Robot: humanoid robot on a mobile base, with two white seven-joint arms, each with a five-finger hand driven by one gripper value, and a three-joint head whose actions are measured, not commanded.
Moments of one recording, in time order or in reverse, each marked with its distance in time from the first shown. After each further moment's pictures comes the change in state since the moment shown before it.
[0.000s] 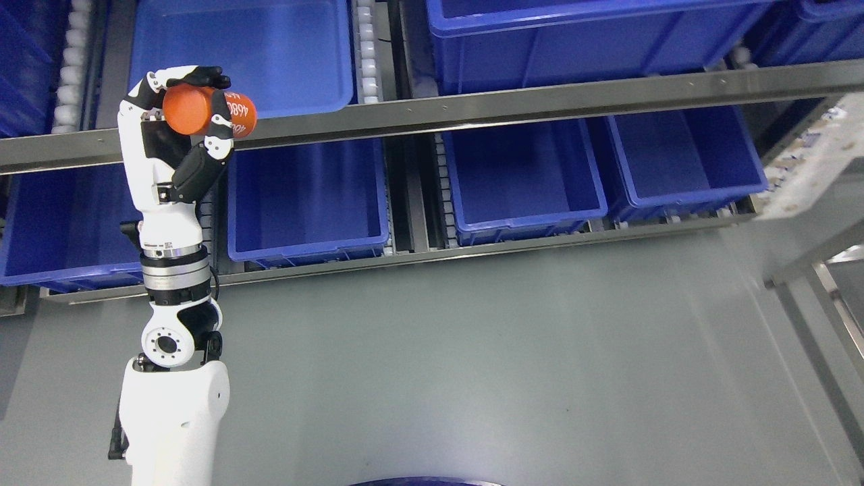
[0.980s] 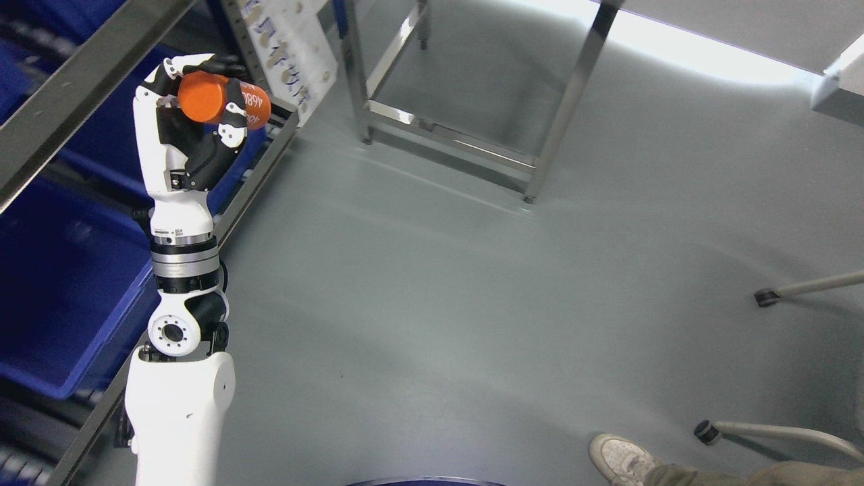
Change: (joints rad) left arm -0.025 0.000 -0.032 -0.001 0.000 0.045 -0.005; right arm 0.000 0.000 0.000 0.000 0.000 0.001 0.000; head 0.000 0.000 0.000
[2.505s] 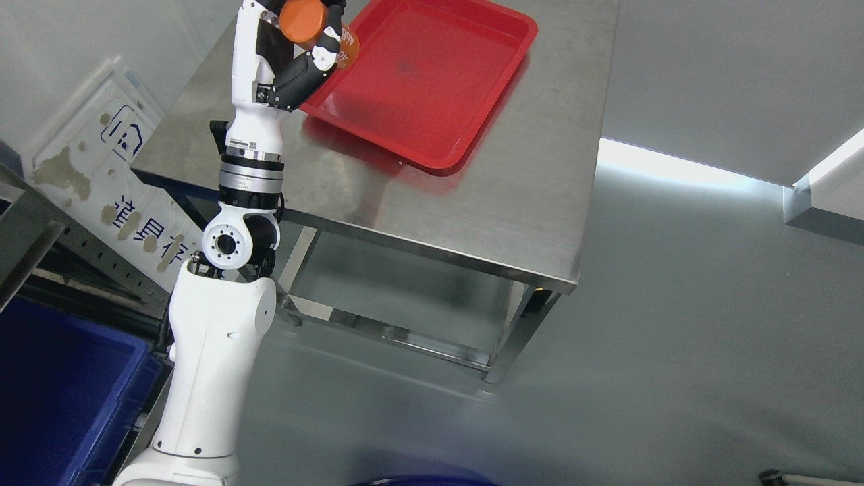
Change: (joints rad) left arm -0.282 0.000 -0.175 0.173 -0.004 0.184 0.012; right arm 0.001 0.000 0.000 0.000 0.000 -0.001 -0.003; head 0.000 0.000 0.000
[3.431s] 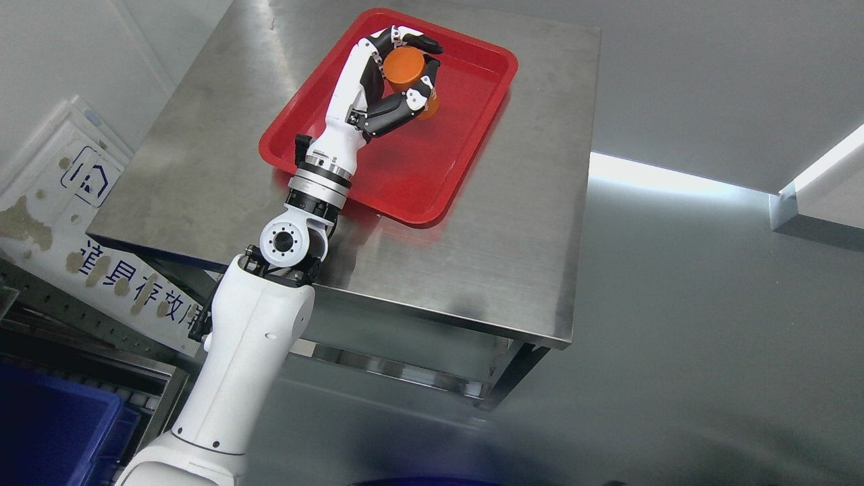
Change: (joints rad) left arm -0.024 0.000 -0.182 0.085 0.003 0.140 -0.010; right arm 0.003 0.000 0.000 0.000 0.000 -0.003 0.003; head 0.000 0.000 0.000
